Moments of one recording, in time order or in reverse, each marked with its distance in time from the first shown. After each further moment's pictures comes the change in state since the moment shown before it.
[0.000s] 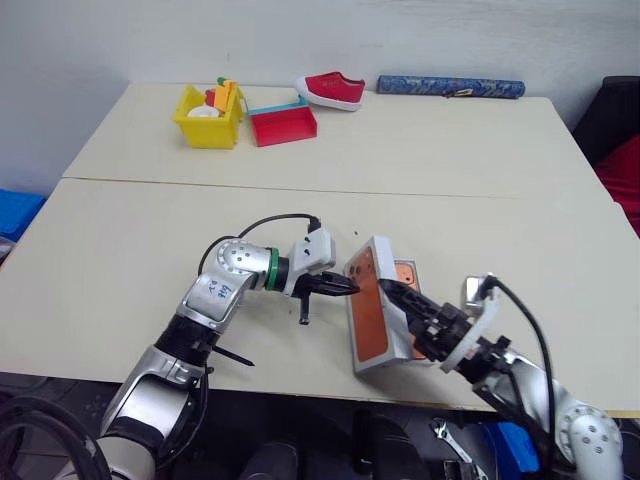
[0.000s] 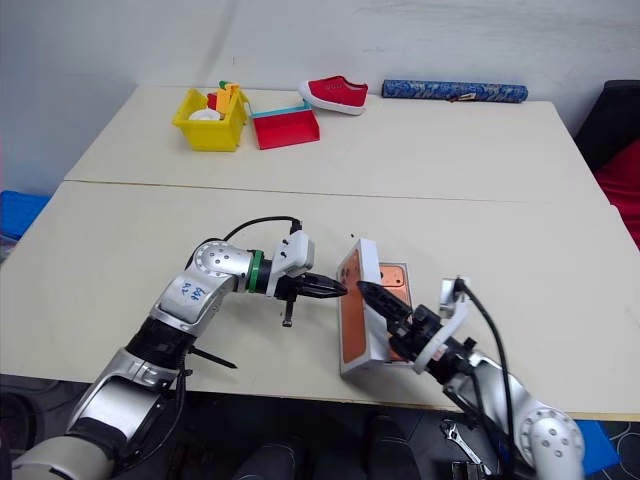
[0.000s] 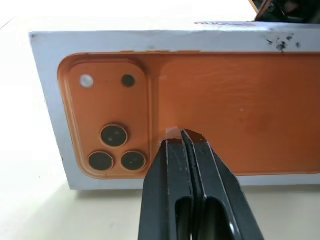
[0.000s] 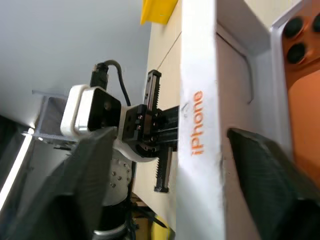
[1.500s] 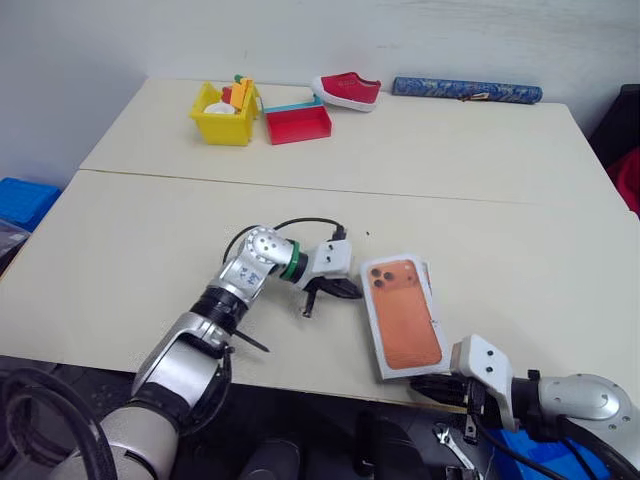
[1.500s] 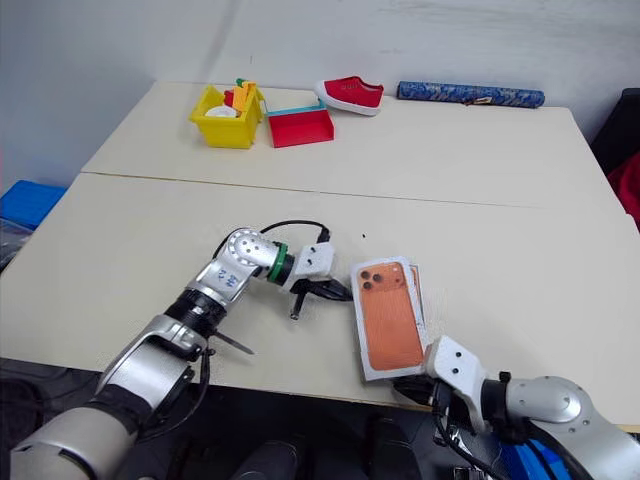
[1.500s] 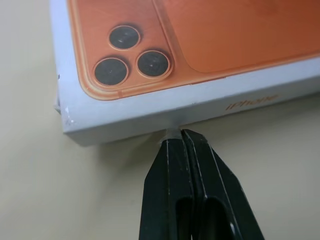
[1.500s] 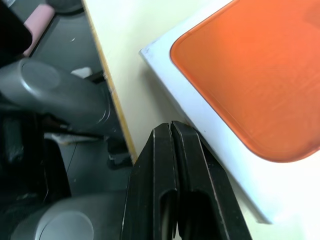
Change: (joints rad) left arm -0.253 -0.132 -0.062 0.539 0.211 -0.371 -0.069; right arm 0.181 -0.428 0.145 -0.100 -1.452 -0.194 1.022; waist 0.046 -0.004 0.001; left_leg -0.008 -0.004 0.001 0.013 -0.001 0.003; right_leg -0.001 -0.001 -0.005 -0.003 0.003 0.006
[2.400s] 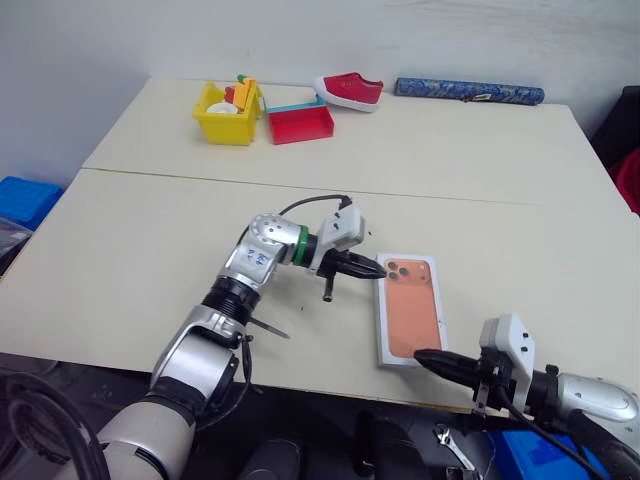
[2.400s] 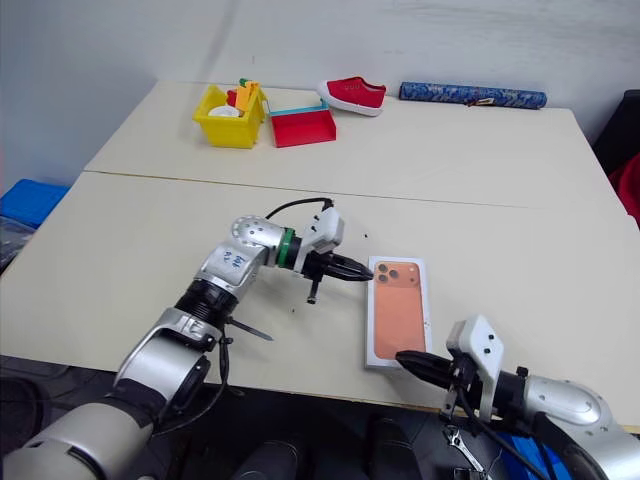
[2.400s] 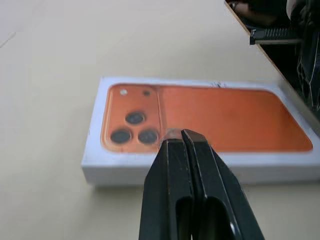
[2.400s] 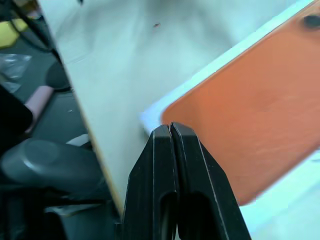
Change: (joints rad) left arm -0.012 -0.097 0.115 -0.076 -0.103 0.213 -0.029; right arm 0.002 0.145 -0.162 0.044 0.142 -0.015 0.009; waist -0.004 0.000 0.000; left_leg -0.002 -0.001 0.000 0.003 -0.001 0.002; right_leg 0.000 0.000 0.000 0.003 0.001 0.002
